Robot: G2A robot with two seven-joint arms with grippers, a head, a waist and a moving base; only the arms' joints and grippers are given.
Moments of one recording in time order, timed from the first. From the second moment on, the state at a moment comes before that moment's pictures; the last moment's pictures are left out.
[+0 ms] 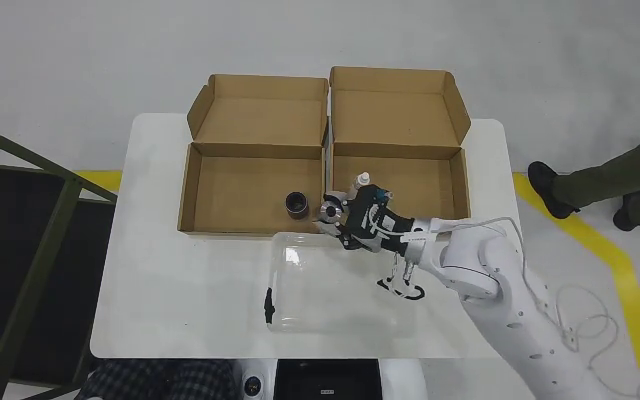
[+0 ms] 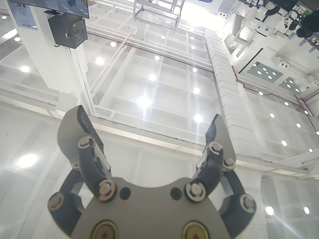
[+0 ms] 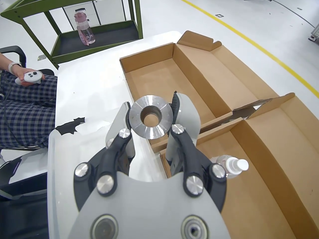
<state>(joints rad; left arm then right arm) -0.03 -0.30 -0.61 -1.22 3.05 0.21 0.06 -1.11 -1.09 1.08 -1.96 -0.94 -0.57 0.50</state>
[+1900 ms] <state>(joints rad) -0.03 -0.30 -0.61 -1.22 3.05 0.21 0.06 -0.62 -1.38 0.60 -1.30 -1.05 -0.04 0.53</state>
